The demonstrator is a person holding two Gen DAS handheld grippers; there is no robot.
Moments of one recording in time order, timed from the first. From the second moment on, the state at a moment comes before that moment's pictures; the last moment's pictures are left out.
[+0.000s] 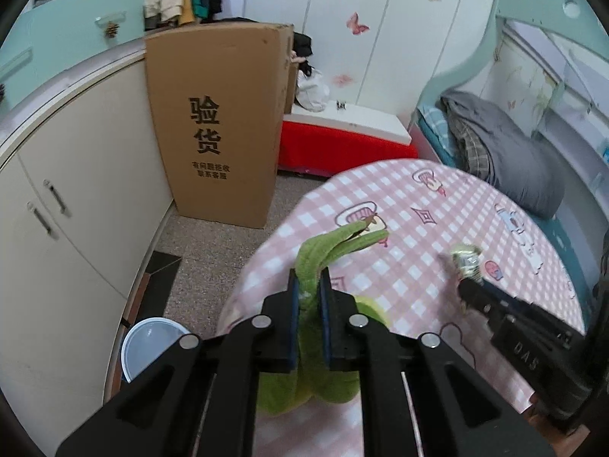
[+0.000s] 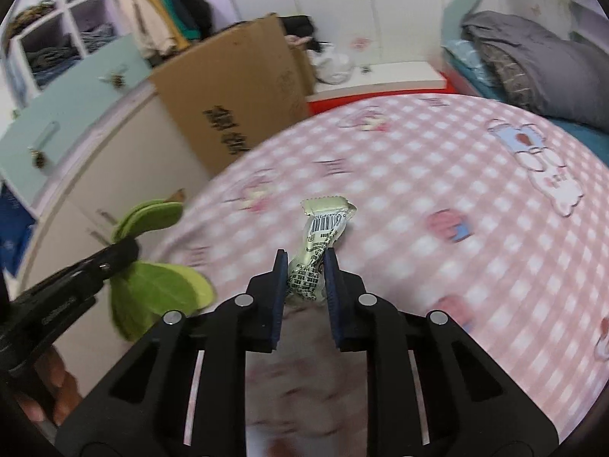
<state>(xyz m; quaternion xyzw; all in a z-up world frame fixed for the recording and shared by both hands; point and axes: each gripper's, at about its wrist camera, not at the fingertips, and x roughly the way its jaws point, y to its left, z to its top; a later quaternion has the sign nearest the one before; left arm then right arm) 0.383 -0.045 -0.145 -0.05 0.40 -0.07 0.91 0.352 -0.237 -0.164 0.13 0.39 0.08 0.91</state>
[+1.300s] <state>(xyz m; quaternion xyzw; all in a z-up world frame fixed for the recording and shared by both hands) 0.309 0.259 -0.207 -0.17 0.44 0.18 0.86 0.355 0.087 -0.222 0.06 0.43 0.29 0.85</state>
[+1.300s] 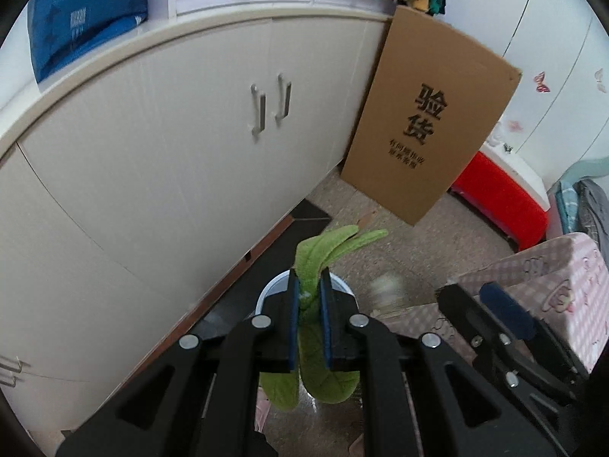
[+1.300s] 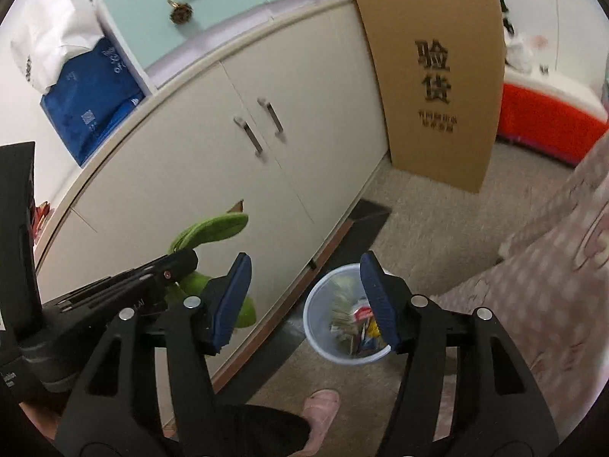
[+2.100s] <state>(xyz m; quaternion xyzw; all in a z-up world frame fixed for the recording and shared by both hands) 0.339 0.236 -0.219 -0.15 0.45 0.16 0.86 0.355 0.041 -0.197 0.07 0.37 0.23 0.90</state>
